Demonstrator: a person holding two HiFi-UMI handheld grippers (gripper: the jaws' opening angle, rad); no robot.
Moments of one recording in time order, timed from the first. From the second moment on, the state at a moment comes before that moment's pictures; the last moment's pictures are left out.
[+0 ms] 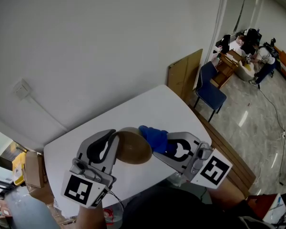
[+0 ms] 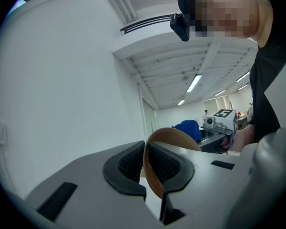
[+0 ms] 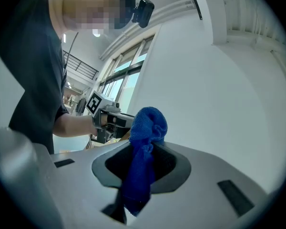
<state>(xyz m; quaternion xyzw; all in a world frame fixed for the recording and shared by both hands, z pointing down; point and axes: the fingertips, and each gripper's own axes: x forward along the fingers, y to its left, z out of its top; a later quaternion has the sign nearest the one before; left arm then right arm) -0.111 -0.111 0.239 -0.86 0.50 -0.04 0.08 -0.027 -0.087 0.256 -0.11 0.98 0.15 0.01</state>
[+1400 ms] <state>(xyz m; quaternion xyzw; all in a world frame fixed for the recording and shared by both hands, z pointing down) -0.057 -0.070 0.221 -0.93 0.37 0.05 -0.03 -0.054 -0.046 0.297 -0.04 1.00 0.08 0.03</state>
